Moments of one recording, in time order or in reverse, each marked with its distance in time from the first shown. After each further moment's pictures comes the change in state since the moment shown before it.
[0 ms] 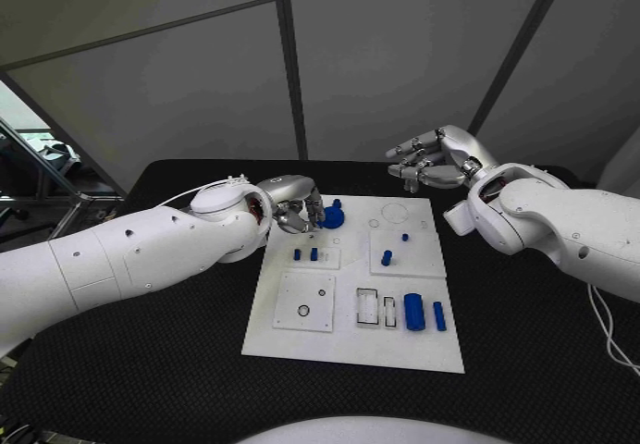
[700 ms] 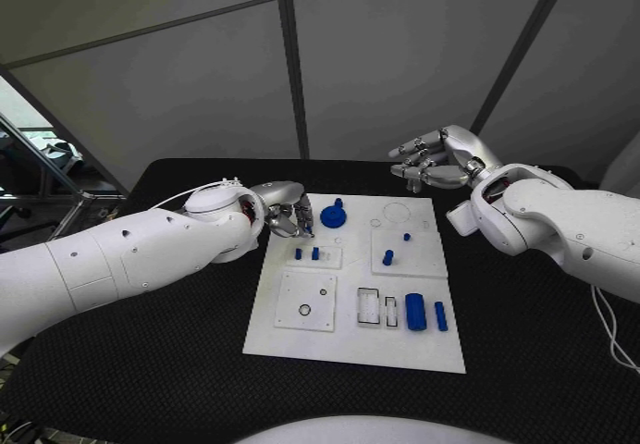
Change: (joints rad) left arm -0.015 -0.012 0.001 -0.036 0.014 0.047 -0.018; left_hand -0.025 -0.017 0.000 0.000 0.000 0.000 0.000 -0.011 -0.006 0.004 0.003 -0.021 -0.001 0.000 0.000 0.000 -0.004 0.000 0.000 0.000 0.000 0.000; right arm 0.000 0.000 0.000 -0.001 0.000 0.000 0.000; right_hand 0.000 0.000 0.000 0.000 0.000 0.000 0.000 0.000 0.000 0.000 0.000 0.000 0.000 0.000 0.000 0.000 0.000 0.000 0.000 0.000 0.000 0.000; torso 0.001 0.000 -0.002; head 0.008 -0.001
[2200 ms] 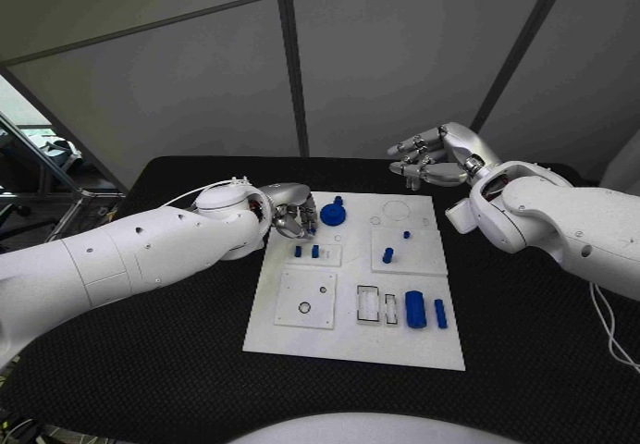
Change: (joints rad) left arm -0.005 0.044 0.000 -0.040 0.003 0.040 -0.007; left_hand 0.000 0.000 0.000 0.000 0.000 0.000 0.000 -0.004 -0.001 0.003 -0.003 -0.004 -0.001 0.000 0.000 0.000 -0.004 0.000 0.000 0.000 0.012 0.000; right arm 0.000 0.002 0.000 0.002 0.000 0.000 0.000; right_hand 0.000 0.000 0.005 0.000 0.000 0.000 0.000 0.000 0.000 0.000 0.000 0.000 -0.001 0.000 0.000 -0.005 0.001 0.000 0.000 0.000 -0.004 0.000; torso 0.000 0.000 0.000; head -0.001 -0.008
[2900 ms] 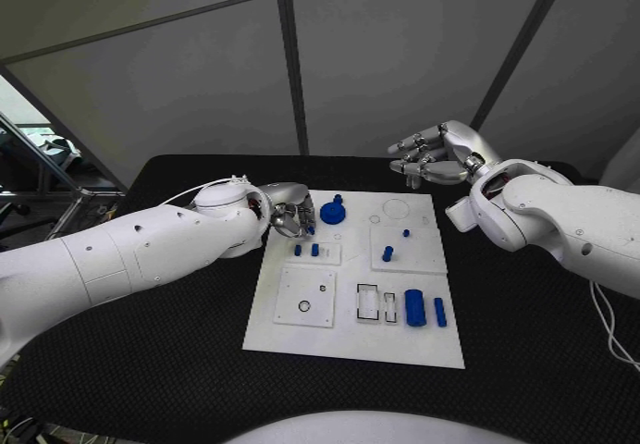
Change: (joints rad) left arm 0.000 0.000 0.000 -0.006 0.001 0.019 -0.012; left_hand 0.000 0.000 0.000 0.000 0.000 0.000 0.000 -0.001 -0.003 0.000 0.000 -0.005 0.000 0.000 0.000 0.004 0.000 0.000 0.000 0.000 0.013 0.000; right arm 0.000 -0.002 0.000 0.000 0.000 0.000 0.000; right_hand 0.000 0.000 0.000 0.000 0.000 0.000 0.000 0.000 0.000 0.000 0.000 0.000 -0.001 0.000 0.000 0.000 0.001 0.000 0.000 0.000 0.000 0.000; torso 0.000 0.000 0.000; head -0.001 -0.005
